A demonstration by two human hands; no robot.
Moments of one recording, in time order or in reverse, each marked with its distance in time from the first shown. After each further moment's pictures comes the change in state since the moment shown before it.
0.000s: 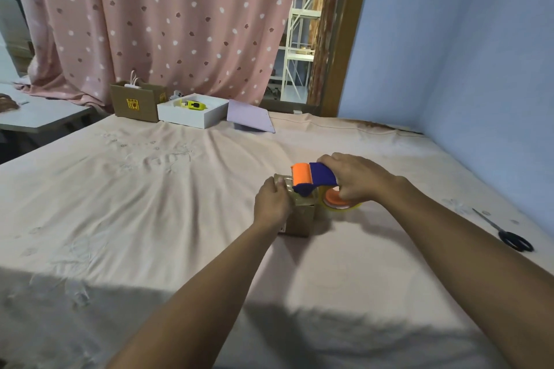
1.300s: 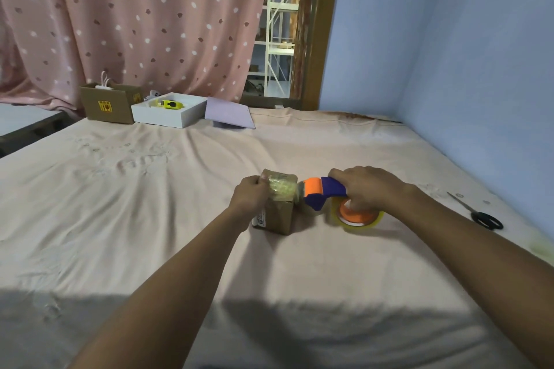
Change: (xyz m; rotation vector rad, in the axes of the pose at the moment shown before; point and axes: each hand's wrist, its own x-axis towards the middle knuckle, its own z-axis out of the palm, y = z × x) left_hand 0.019 -0.003 -0.001 0.103 -0.160 -0.034; right_hand -0.060 0.035 0.015 -0.114 -0.130 0.130
